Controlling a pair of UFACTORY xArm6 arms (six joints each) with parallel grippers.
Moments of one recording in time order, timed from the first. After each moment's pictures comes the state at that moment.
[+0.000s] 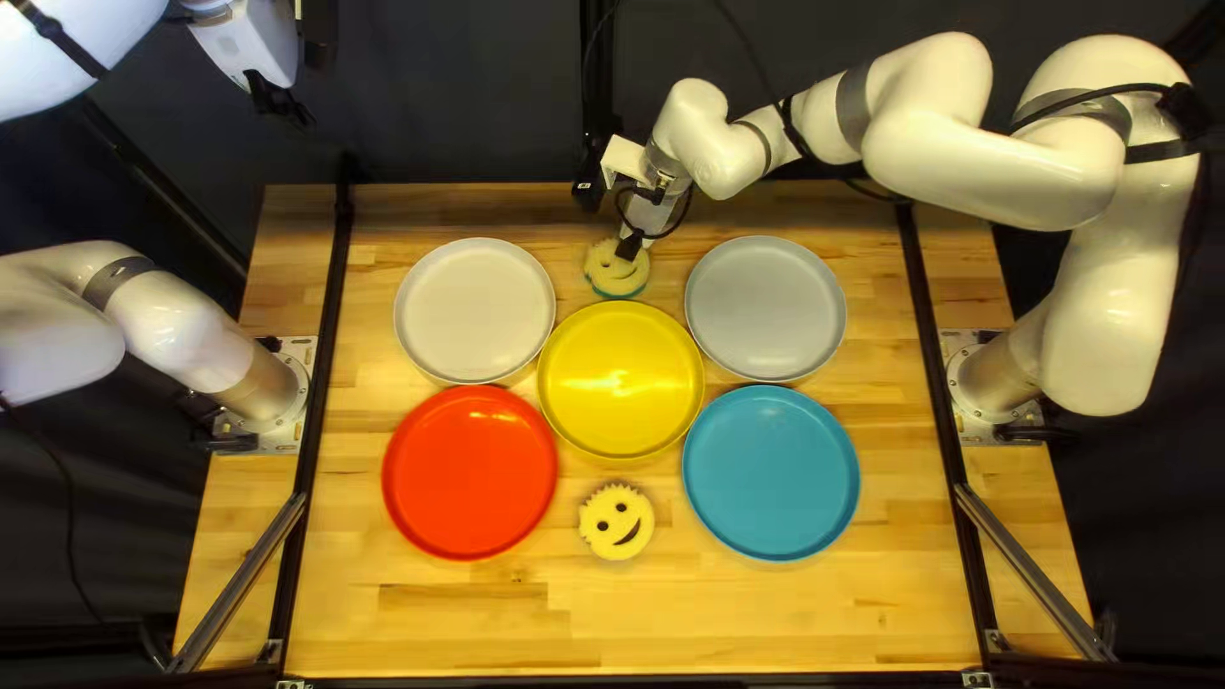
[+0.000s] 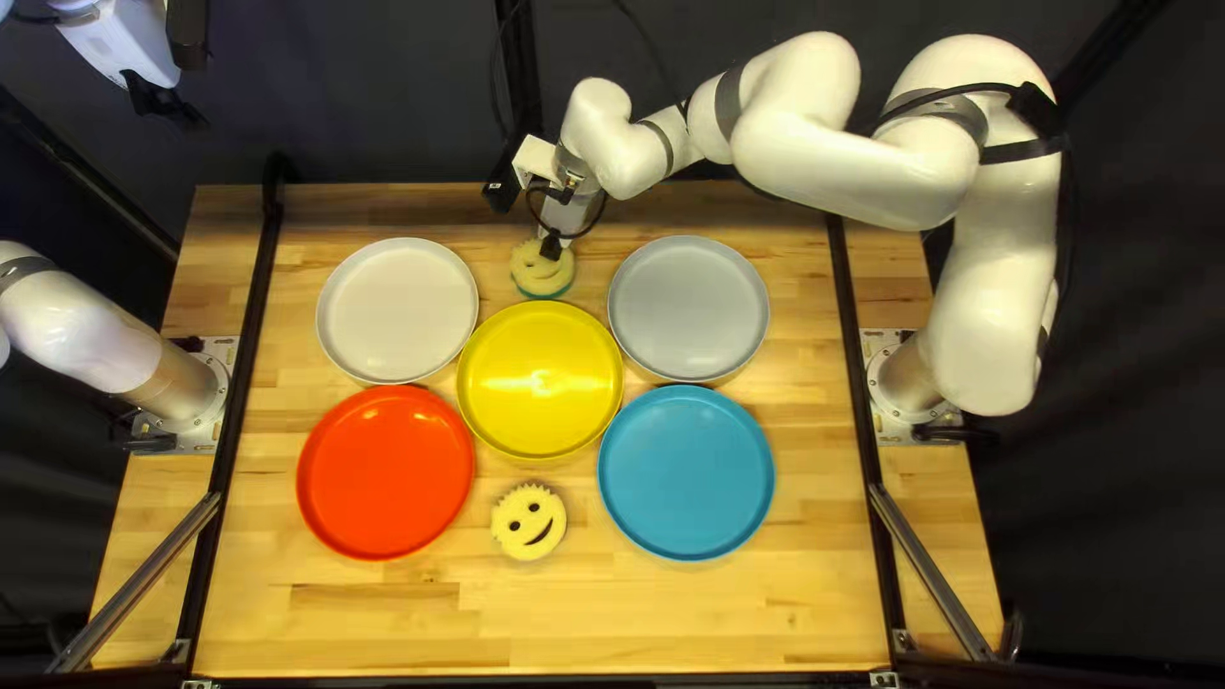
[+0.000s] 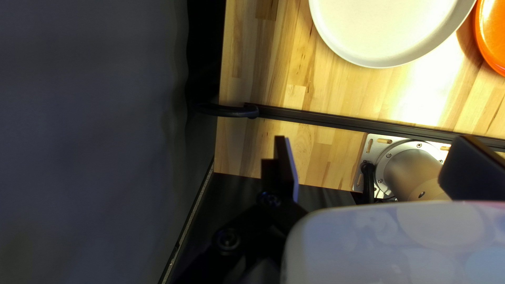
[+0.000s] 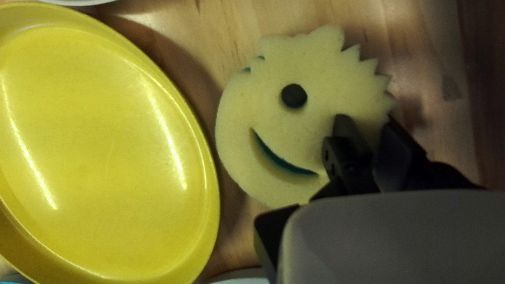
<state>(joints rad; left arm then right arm) 0.99 -0.76 -0.90 -0.05 1.54 0.90 -0.44 0.40 -1.14 0.44 0.58 -0.51</state>
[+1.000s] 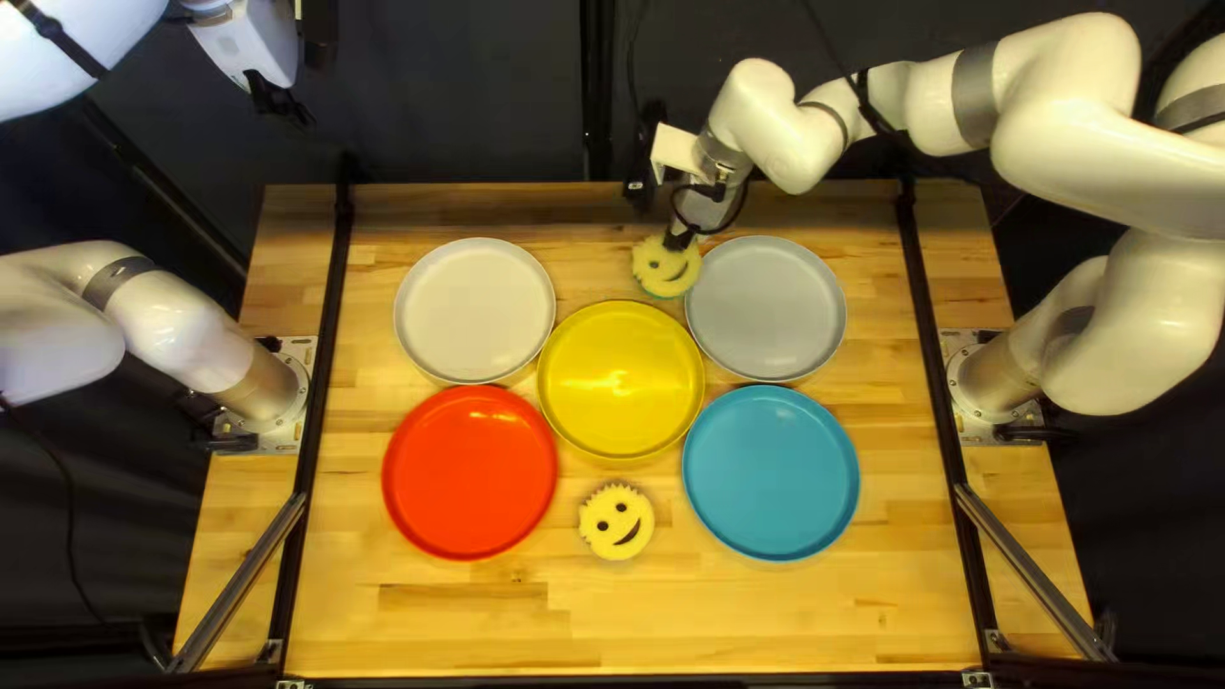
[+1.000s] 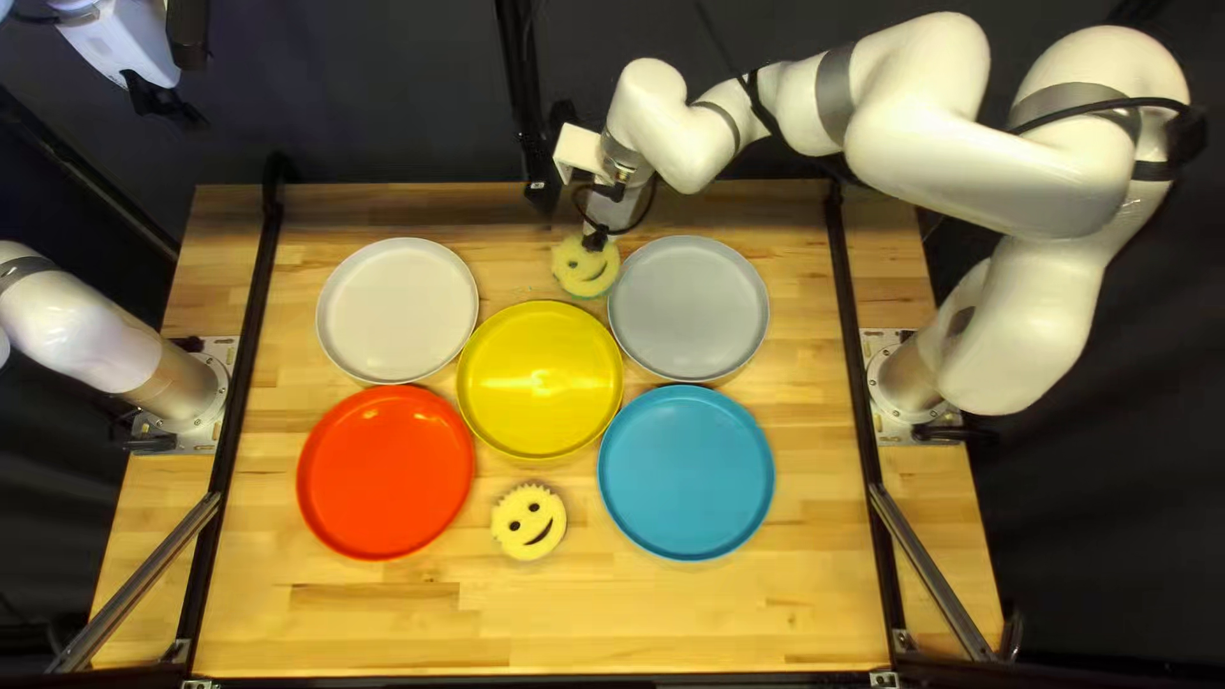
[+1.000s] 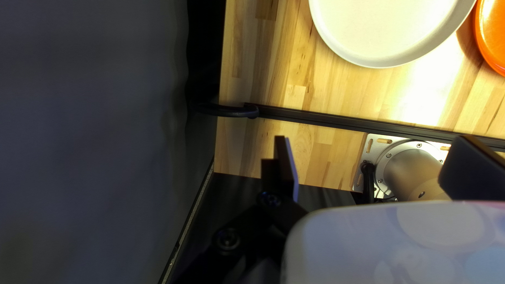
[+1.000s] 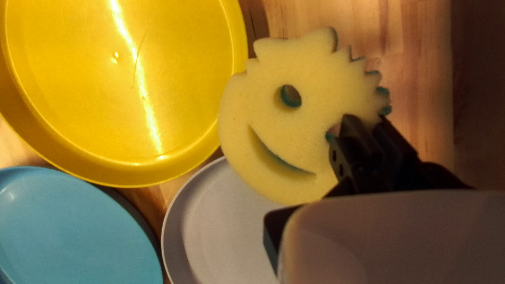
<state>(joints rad) 0.99 -0.76 -0.90 -0.05 1.54 0.90 -0.43 0.01 -0.72 0.25 0.56 -0.48</state>
